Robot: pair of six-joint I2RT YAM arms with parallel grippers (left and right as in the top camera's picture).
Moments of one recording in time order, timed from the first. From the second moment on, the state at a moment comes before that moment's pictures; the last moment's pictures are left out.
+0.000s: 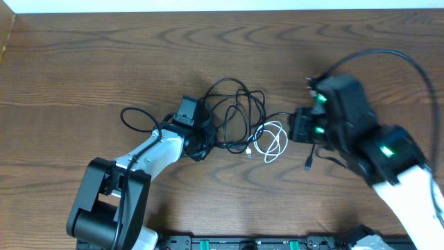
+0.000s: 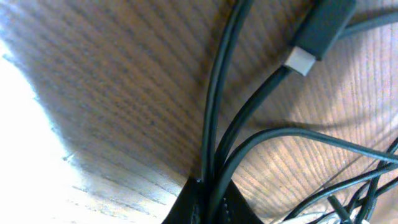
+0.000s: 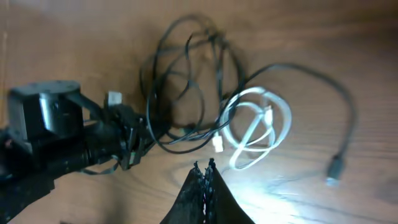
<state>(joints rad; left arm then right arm) -0.35 1.68 0.79 -0.34 0.28 -1.30 0.47 1.16 1.25 -0.97 -0.12 0.62</state>
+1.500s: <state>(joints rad) -0.35 1.67 0.81 -0.38 0.17 -1.15 0.43 1.25 1.25 -1.11 -0.19 0.65</state>
